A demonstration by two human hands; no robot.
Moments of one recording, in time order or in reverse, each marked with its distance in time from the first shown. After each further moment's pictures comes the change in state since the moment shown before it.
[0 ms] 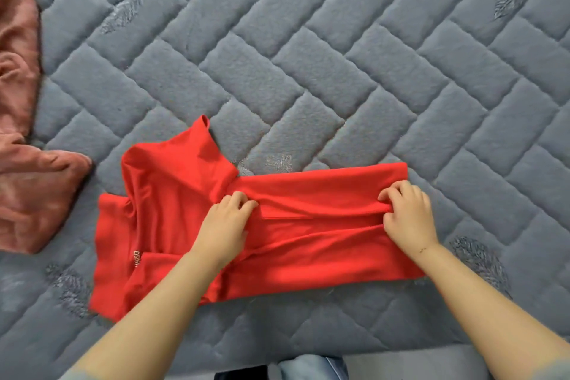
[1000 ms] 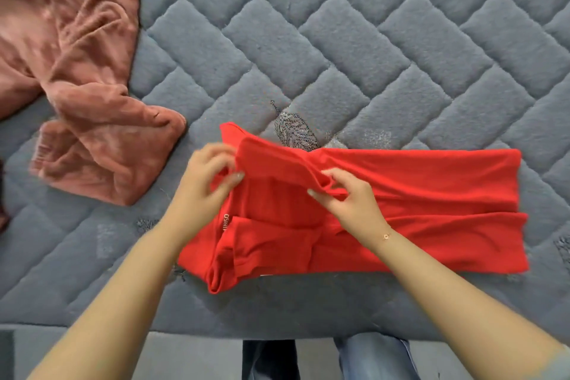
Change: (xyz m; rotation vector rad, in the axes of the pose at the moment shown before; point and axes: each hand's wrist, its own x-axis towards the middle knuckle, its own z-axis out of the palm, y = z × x) left_hand -0.089 -0.165 -0.049 -0.550 0.445 0.007; right_hand -0.018 -0.257 0.056 0.887 -0.125 -0.218
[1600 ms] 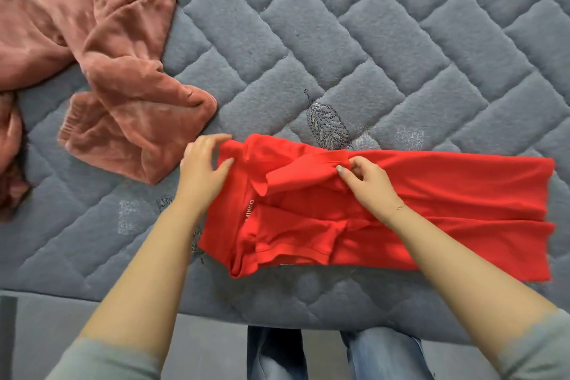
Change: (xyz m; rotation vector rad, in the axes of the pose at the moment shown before) left_hand -0.016 -0.064 -0.011 0.142 0.072 -0.410; right_hand 0.031 0.012 0.020 -0.143 -0.103 0.331
